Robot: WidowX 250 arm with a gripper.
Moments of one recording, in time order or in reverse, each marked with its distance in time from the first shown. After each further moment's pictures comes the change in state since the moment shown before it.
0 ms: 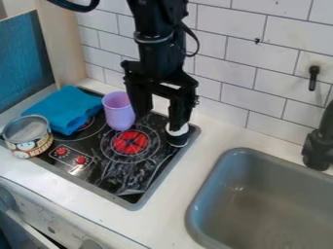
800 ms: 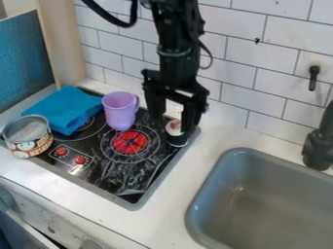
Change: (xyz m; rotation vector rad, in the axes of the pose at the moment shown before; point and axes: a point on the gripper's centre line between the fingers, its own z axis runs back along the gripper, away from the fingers) arm 0.036 0.008 -0.039 0.028 0.058 -0.034
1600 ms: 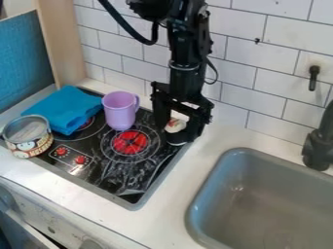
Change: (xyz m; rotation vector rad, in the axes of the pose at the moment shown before) arm 0.018 0.004 -0.032 0.018 0.093 0.002
